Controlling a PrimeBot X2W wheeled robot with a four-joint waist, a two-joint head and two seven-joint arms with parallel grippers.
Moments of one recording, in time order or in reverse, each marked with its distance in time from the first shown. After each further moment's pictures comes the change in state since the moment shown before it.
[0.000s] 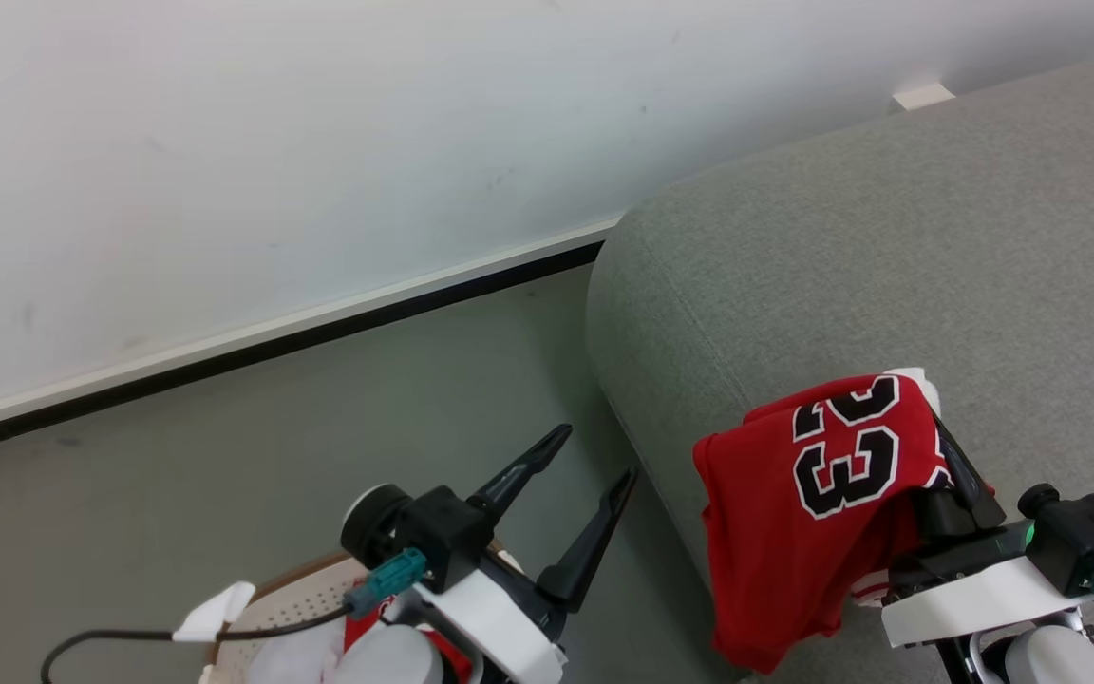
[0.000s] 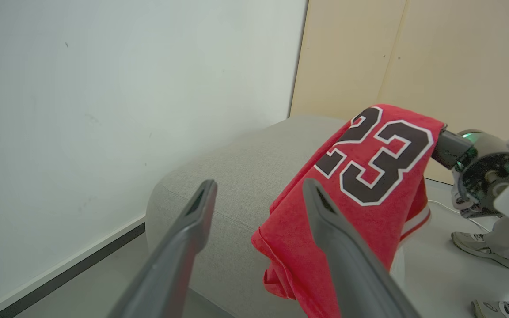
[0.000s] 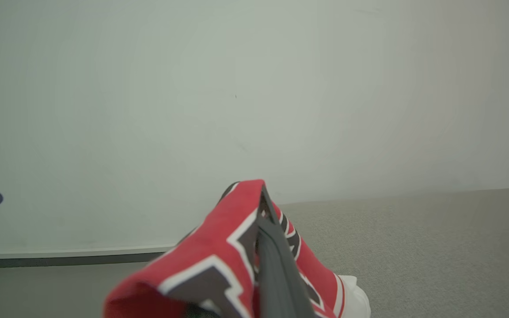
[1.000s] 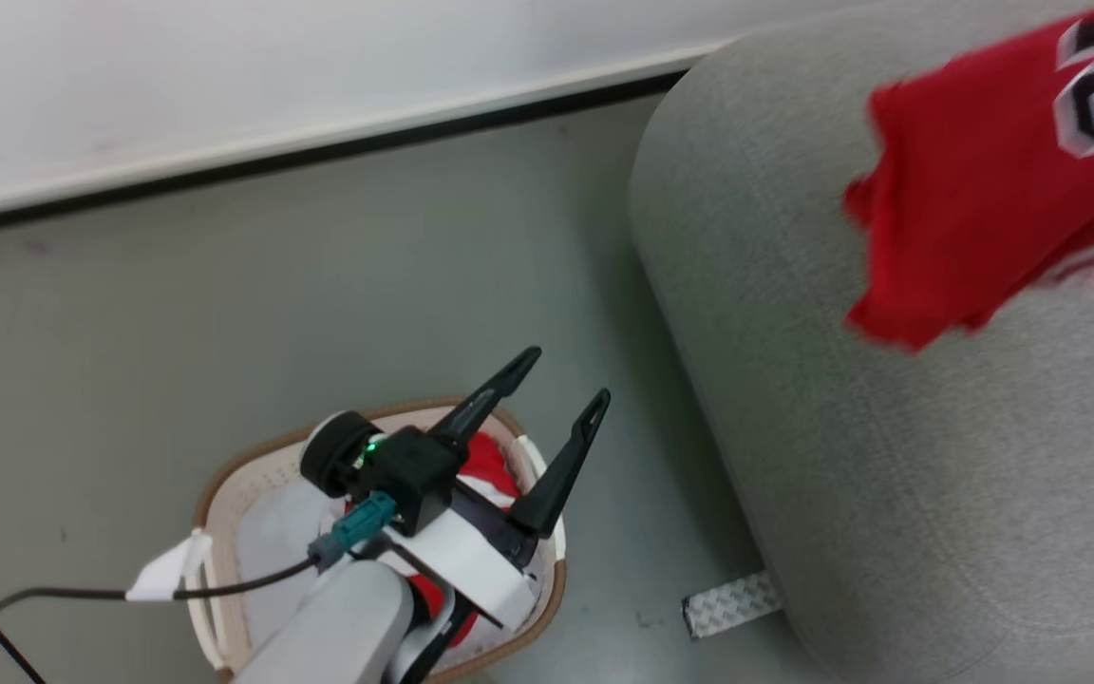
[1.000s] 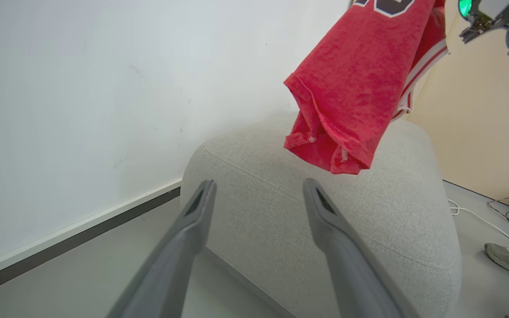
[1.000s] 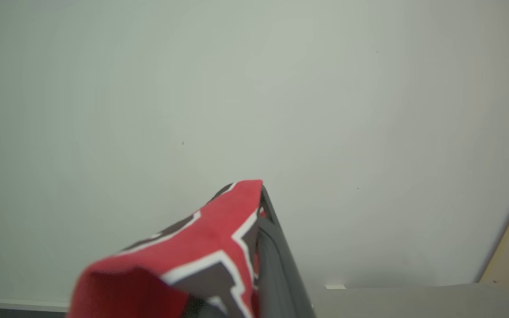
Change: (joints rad) left arm -0.066 0.026 0.058 -0.024 0.066 -0.033 -0.001; right arm -0.484 -0.250 -0.095 0.090 0.121 0.000 0.073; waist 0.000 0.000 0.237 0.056
